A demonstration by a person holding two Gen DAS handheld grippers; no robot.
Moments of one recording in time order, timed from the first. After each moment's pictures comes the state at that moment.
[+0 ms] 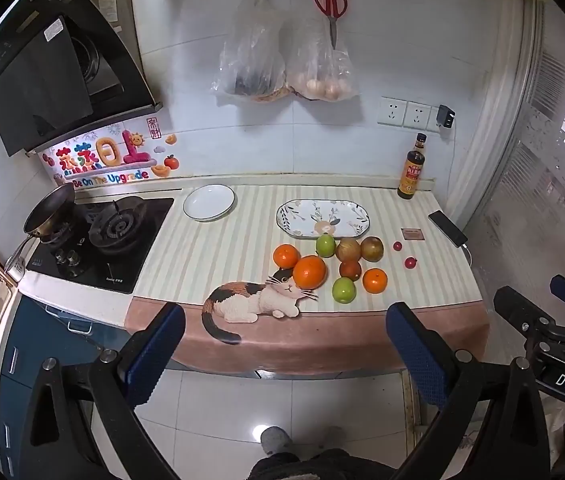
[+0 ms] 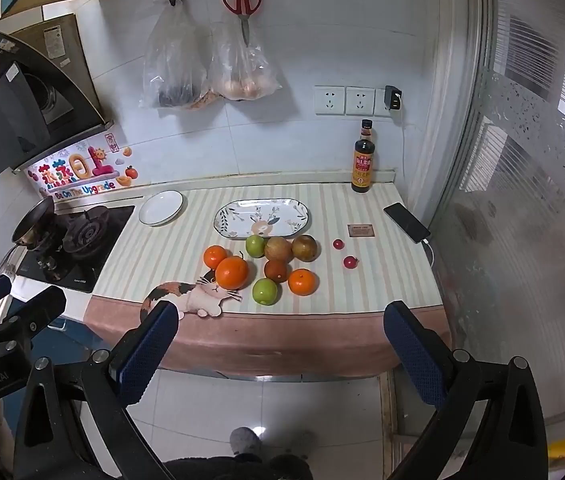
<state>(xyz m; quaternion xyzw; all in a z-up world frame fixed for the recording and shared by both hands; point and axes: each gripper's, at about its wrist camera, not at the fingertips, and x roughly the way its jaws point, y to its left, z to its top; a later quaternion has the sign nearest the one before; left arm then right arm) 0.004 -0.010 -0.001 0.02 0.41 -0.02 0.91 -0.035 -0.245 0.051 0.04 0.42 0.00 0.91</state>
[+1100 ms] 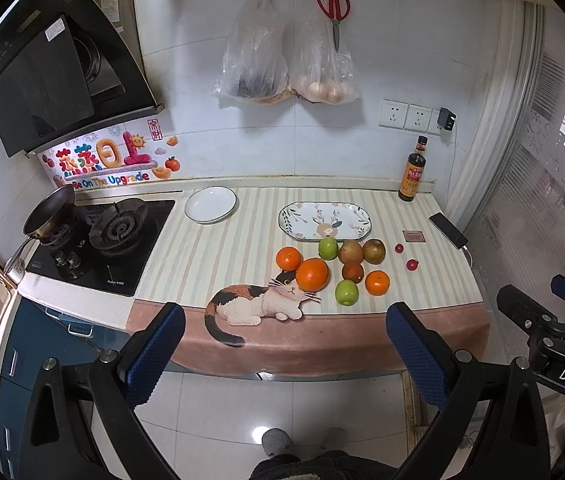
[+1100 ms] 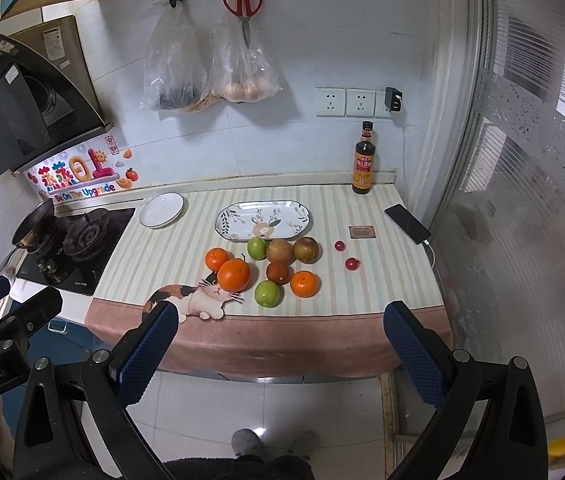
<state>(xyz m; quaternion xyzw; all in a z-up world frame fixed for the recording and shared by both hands) 0.003 -0.007 0.004 0.01 0.41 -0.02 0.91 -0.037 -0.243 0.052 0.04 0.42 0.00 0.91</state>
